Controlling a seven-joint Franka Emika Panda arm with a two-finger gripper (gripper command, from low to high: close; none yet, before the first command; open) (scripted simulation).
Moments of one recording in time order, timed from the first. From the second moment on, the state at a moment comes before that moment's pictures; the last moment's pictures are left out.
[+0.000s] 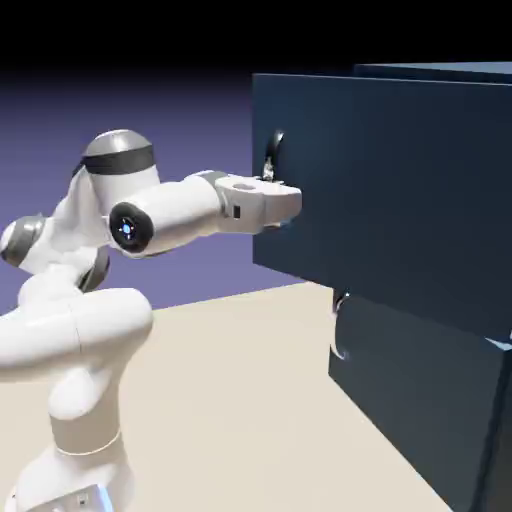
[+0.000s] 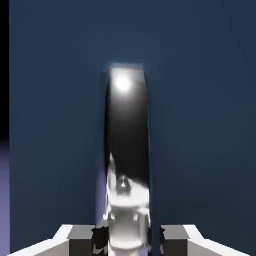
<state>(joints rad) 1.64 1.74 -2.61 -3.06 2.21 1.18 -0.52</state>
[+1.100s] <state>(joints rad) 1.21 0.58 -2.79 -2.46 1.13 0.52 -1.50</state>
